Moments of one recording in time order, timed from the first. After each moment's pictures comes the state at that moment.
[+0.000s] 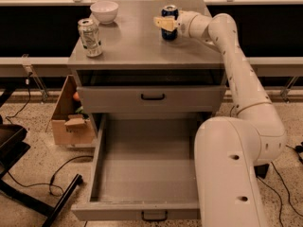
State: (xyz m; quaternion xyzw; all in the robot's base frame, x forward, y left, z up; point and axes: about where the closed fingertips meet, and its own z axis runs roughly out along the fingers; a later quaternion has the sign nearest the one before) arm 0.953 -0.081 0.900 -0.26 0.68 0.23 0.65
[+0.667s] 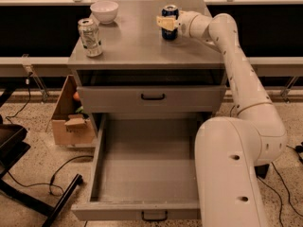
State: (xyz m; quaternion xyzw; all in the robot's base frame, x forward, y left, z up) arm 0.954 -0.080 0.900 -0.26 0.68 0.23 0.65
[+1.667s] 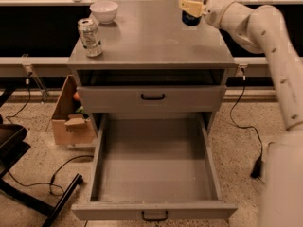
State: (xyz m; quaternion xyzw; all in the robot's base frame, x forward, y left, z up) arm 0.868 -0.145 0.998 -0.26 0.61 0.23 0.71
